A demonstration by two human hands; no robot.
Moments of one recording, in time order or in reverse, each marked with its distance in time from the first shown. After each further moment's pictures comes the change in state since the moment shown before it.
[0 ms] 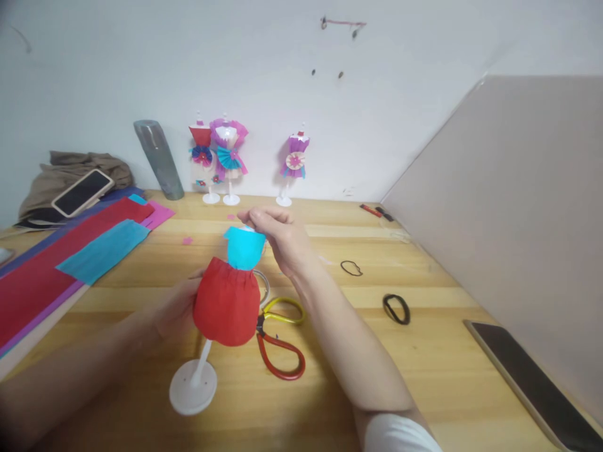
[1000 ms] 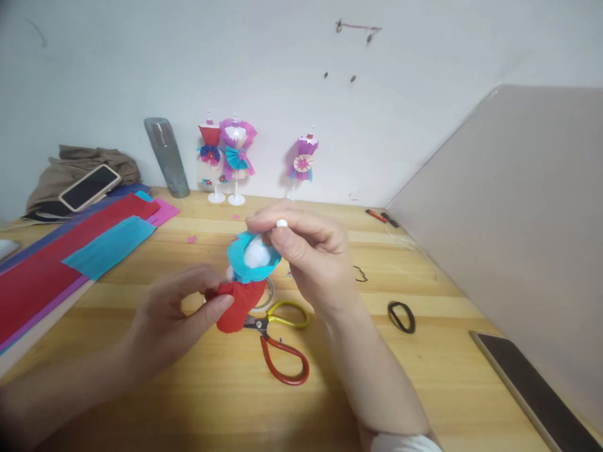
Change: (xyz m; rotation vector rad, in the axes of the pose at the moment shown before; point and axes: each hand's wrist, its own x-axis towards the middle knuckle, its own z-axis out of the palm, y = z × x) left_hand -0.047 0.029 0.035 0.989 0.243 0.893; right_hand -0.039 -0.032 0.011 -0.224 -0.126 -0.484
